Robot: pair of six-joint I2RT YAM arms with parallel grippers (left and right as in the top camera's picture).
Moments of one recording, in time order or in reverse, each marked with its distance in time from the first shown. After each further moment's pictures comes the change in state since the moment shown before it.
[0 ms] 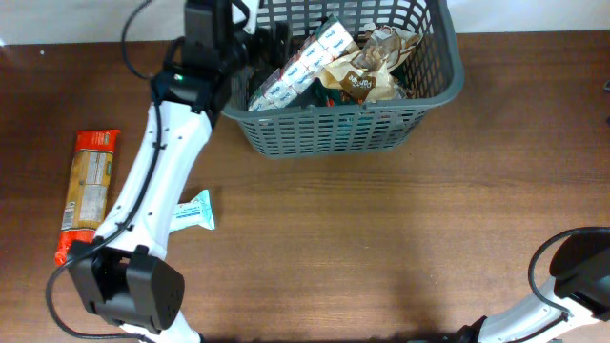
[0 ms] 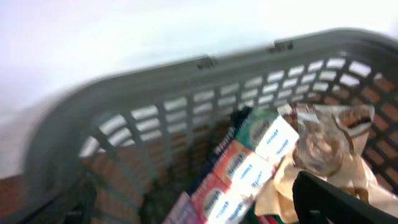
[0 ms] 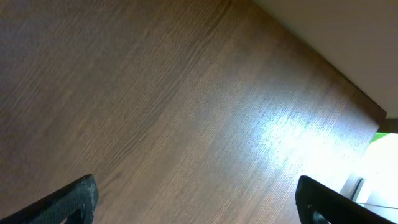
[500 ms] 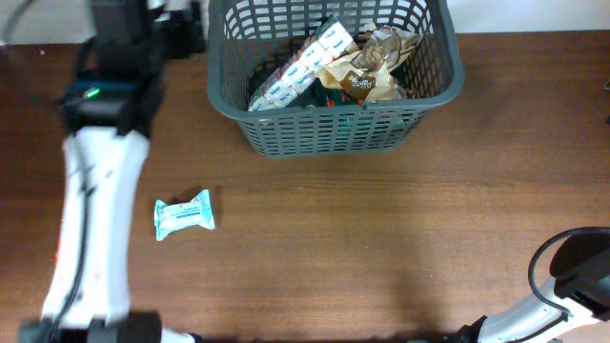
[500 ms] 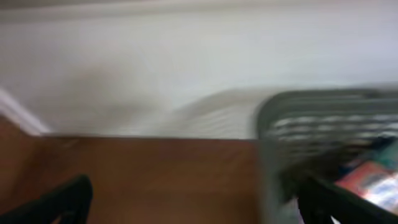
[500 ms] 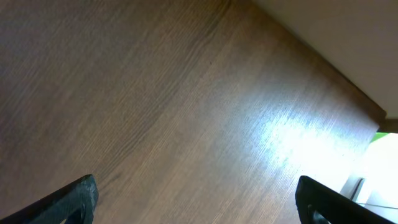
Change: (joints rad) left arm 0.179 -0.216 0.064 -0.265 -0.323 0.014; right arm 0.000 0.000 0.000 0.000 0.000 0.000
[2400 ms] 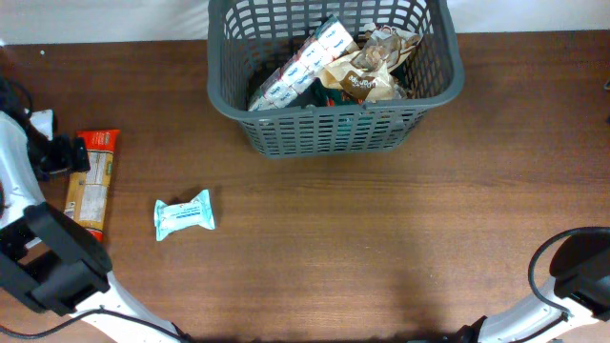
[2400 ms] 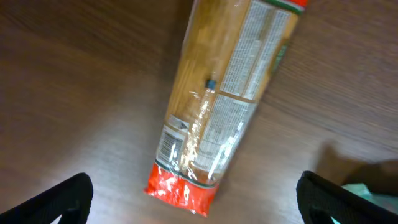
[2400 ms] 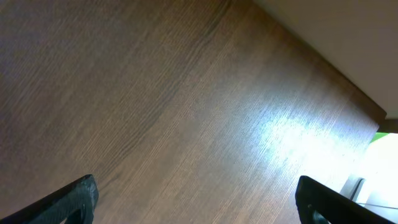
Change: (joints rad) left arm 0.632 0.448 0.026 -0.589 0.085 0.266; right arm 0.000 0.000 0.000 0.000 0.000 0.000
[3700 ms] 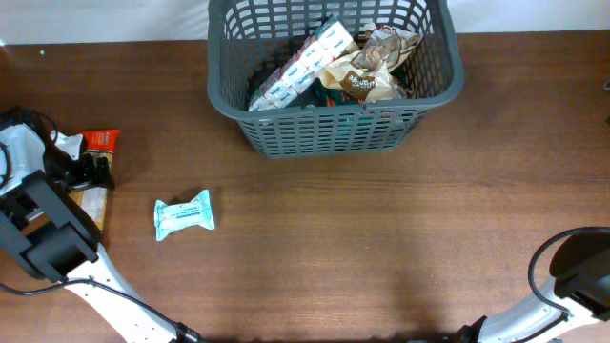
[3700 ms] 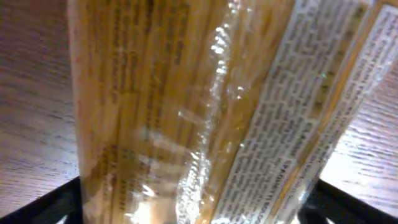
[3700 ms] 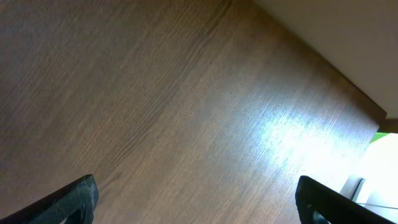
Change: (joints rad) left arm 0.034 0.301 0.000 0.122 0.134 0.108; right arm 0.000 0.000 0.000 0.000 0.000 0.000
